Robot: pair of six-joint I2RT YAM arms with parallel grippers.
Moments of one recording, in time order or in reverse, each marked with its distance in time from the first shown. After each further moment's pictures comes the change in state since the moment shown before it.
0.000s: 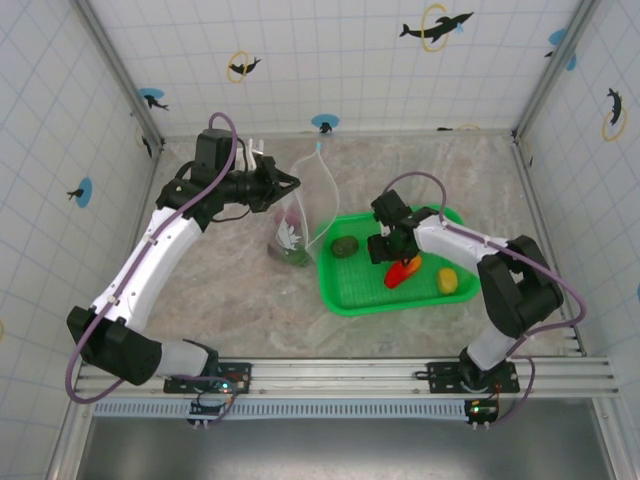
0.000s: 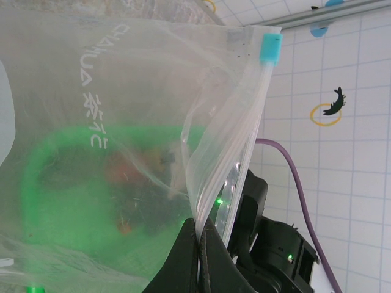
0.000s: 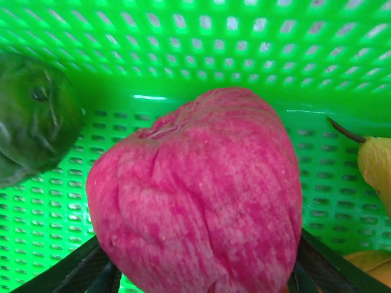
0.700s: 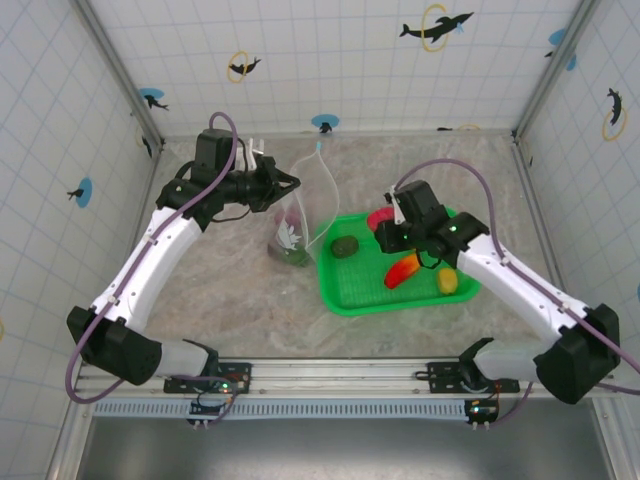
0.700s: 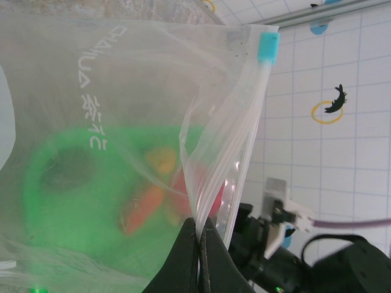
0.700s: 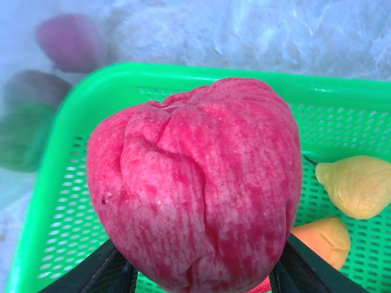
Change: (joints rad) left arm 0.000 0.000 0.000 0.000 0.000 0.018; right arm 0.063 -0.416 0.052 -0.119 0.001 -0.002
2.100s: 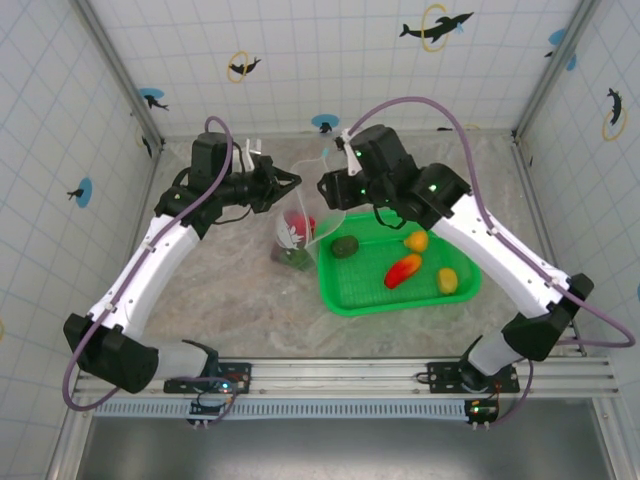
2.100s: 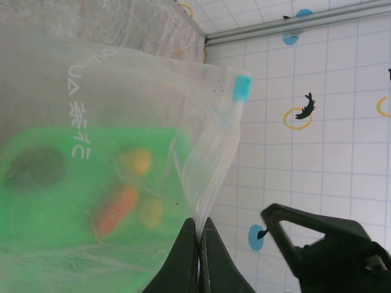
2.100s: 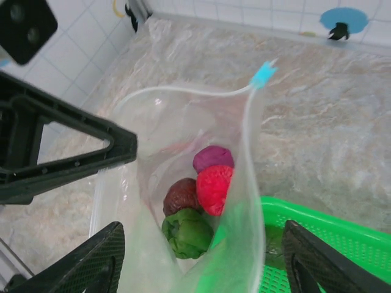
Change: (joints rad) left arm 0.000 -0.045 -0.065 0.116 0.029 -0.106; right arm 0.179 0.279 0.683 -0.155 0.054 0.053
